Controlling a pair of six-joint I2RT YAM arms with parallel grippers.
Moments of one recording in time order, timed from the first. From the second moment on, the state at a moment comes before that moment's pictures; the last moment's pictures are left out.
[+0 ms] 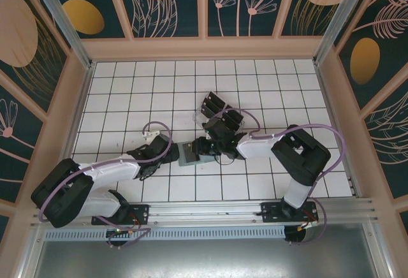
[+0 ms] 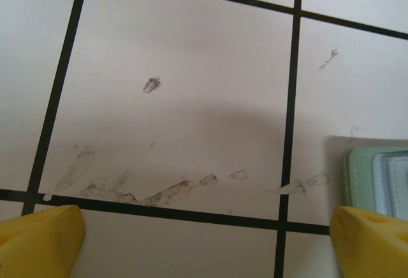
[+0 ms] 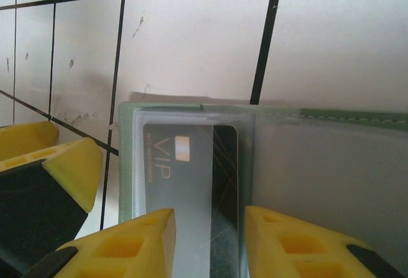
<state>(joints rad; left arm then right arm) -0.72 1.31 0.43 -0.15 -0.35 -0.83 0.88 1.73 0.80 0.12 -0.23 0.83</state>
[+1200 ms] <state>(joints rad) -0.72 1.34 0.43 -0.11 -0.38 -0.83 0.92 1.70 0.82 0.13 -0.21 0.86</state>
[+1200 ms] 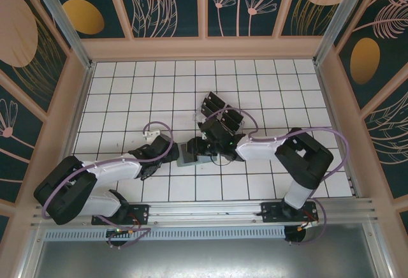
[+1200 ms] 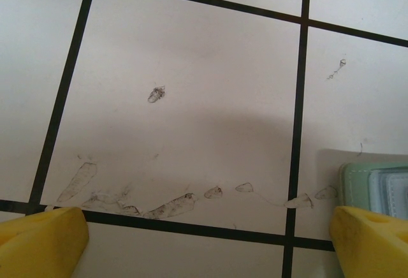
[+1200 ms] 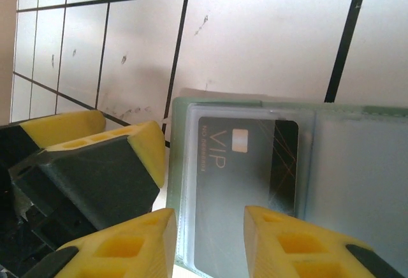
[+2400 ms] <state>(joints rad) -0.72 1.35 0.43 -0.09 -0.39 -0.82 0.96 1.79 0.83 0.17 -0.22 0.87</state>
